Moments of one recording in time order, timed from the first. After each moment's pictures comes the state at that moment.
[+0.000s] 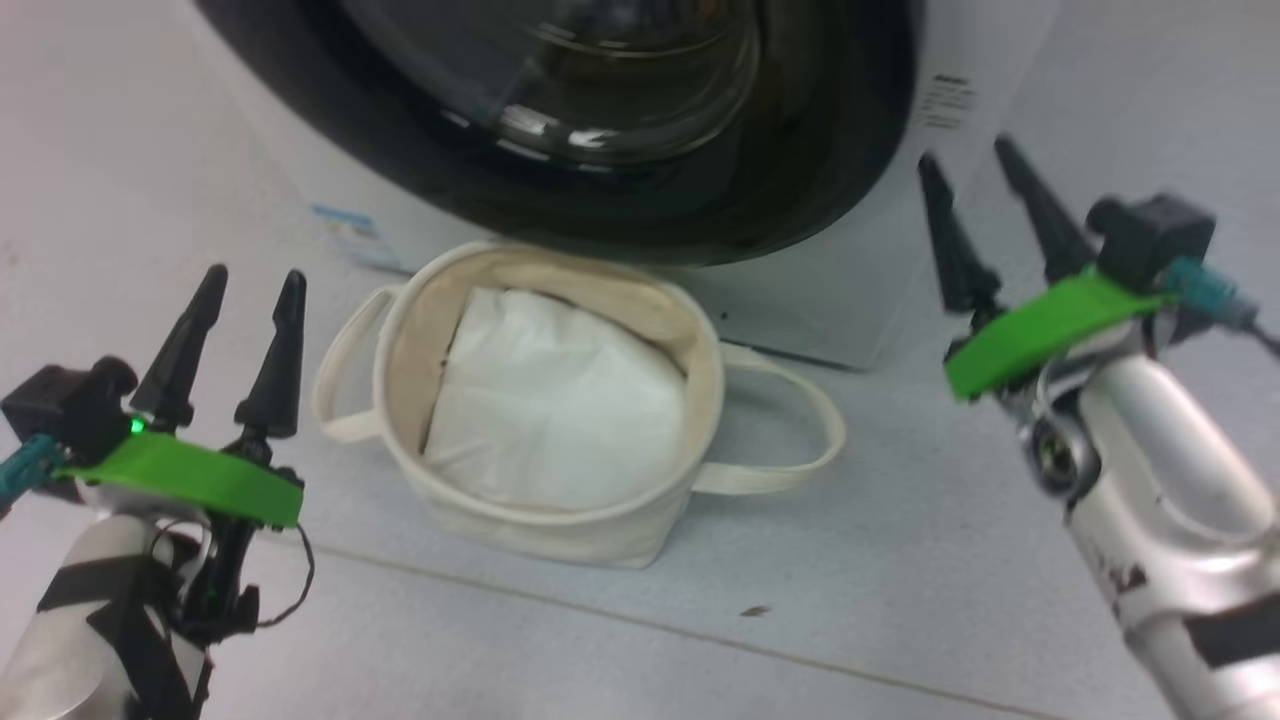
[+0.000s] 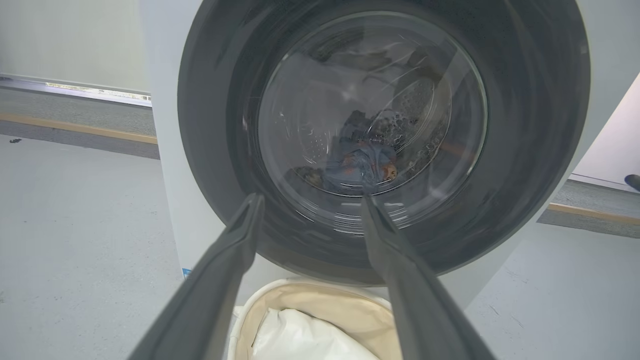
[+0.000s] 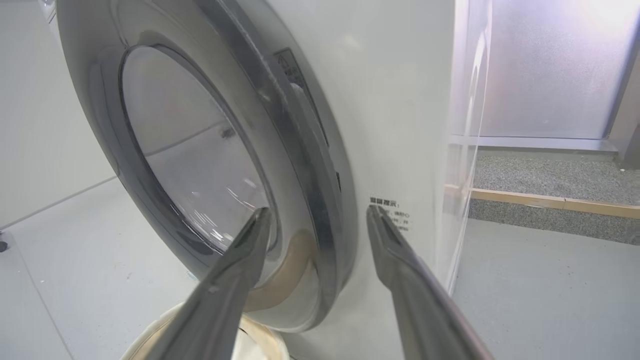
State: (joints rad) left arm -0.49 0.34 -0.19 0.42 -0.55 -0.12 -0.25; right arm -0.69 -0.28 0.41 0.54 0.52 0.13 -0.25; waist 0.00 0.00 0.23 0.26
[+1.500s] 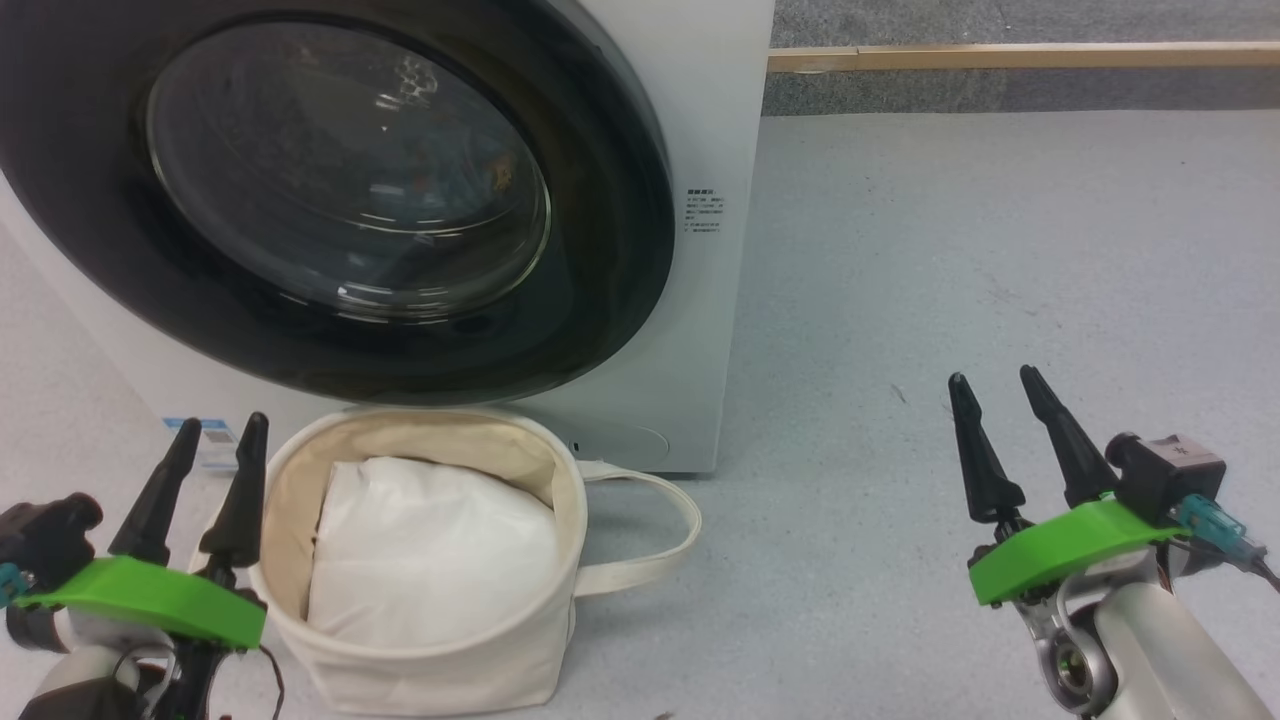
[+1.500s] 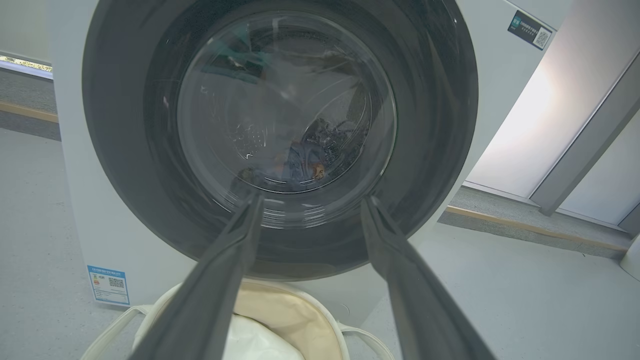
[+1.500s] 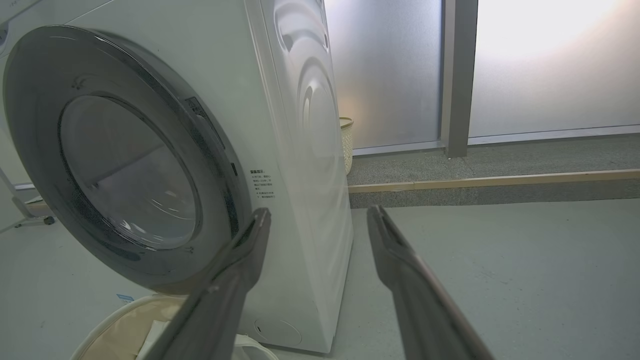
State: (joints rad) left arm -0.30 0.41 -0.20 0.44 -0.73 -0.12 -0.25; right arm -0.26 -0.24 0.25 0.32 0.44 0.13 -0.25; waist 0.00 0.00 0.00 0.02
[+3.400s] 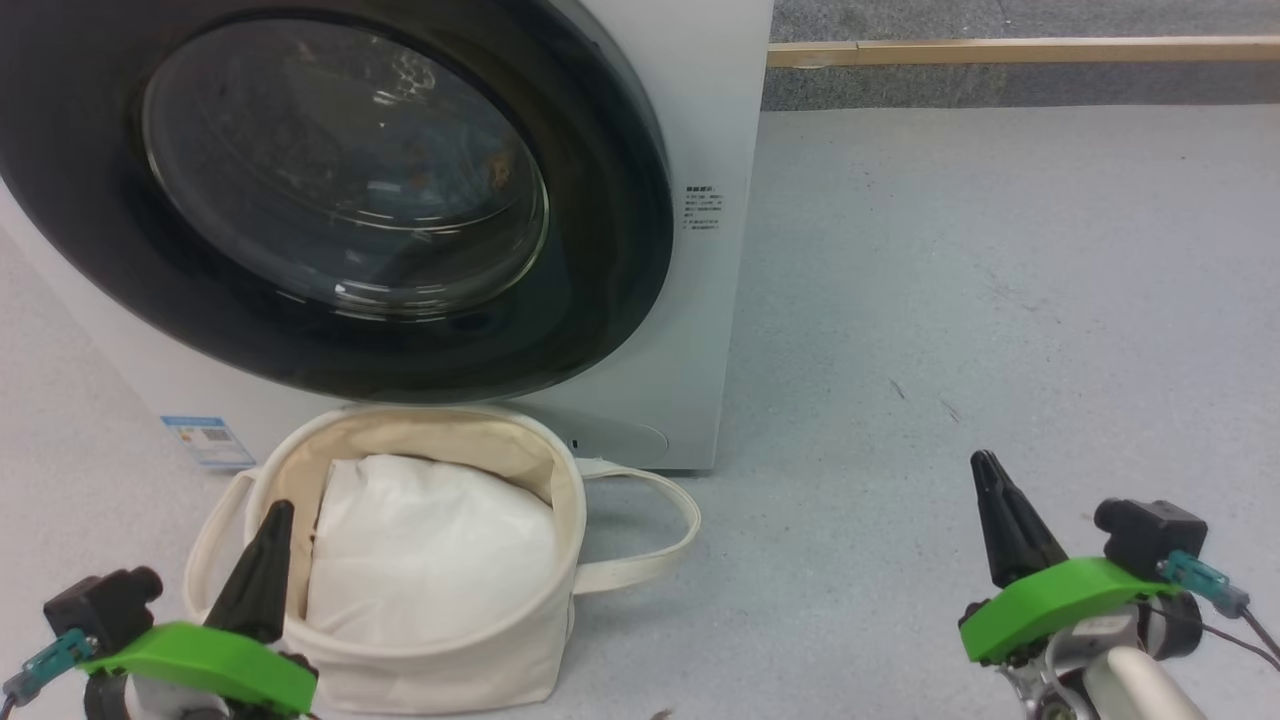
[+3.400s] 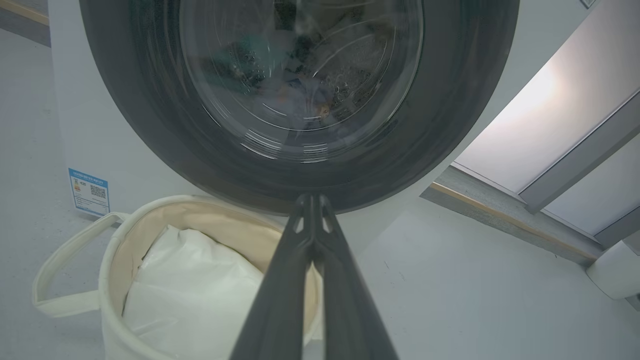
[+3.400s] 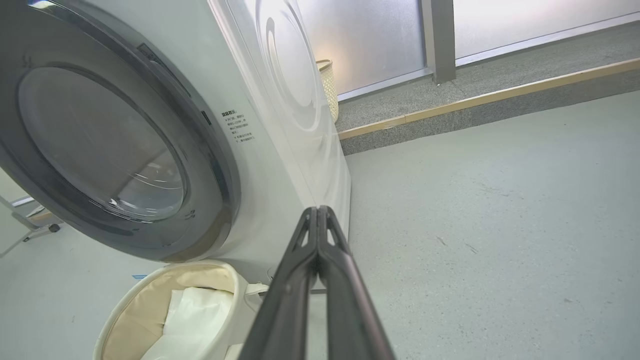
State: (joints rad) left arm -0.21 0.33 -0.21 0.48 -0.80 -0.12 -0.21; right arm -0.18 -0.20 0.23 0.39 0.55 0.13 -0.22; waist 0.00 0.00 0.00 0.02
